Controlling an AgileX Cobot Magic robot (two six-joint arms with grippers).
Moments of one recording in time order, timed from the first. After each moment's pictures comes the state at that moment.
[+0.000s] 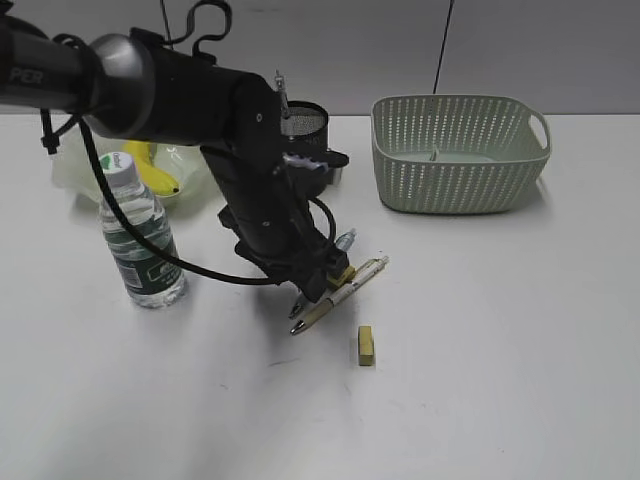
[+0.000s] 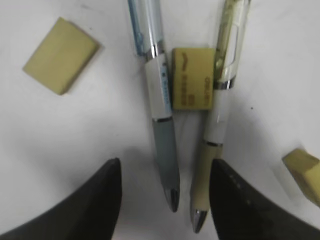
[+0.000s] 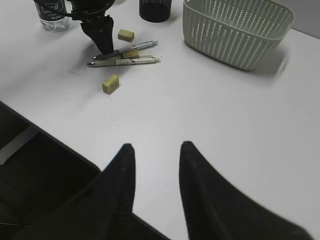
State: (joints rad) left arm -0.68 2.14 -1.49 -0.14 0.78 0.03; right arm 0.62 -0.01 -0.51 -0.03 1.04 -0.04
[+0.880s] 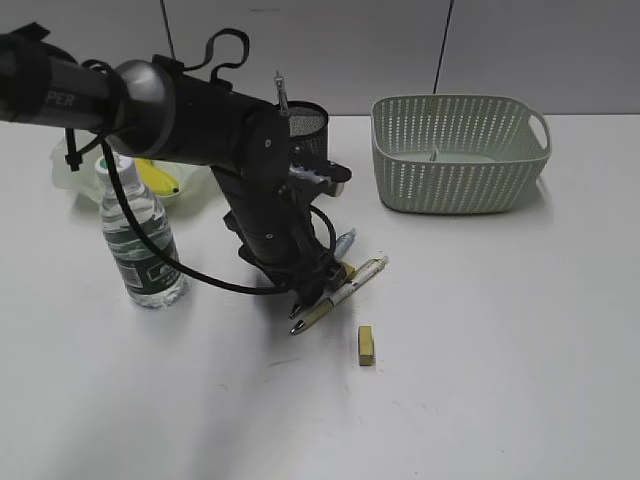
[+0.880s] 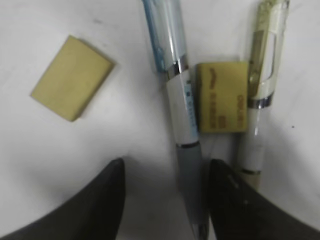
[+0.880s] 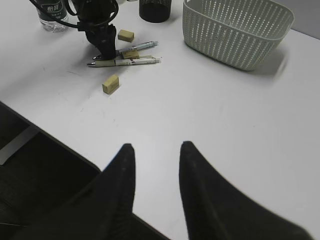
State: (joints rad) left arm -0.68 2.19 -1.50 -0.07 0.72 0.03; right arm 0.62 -0.01 -0.51 -0.03 1.04 -0.04
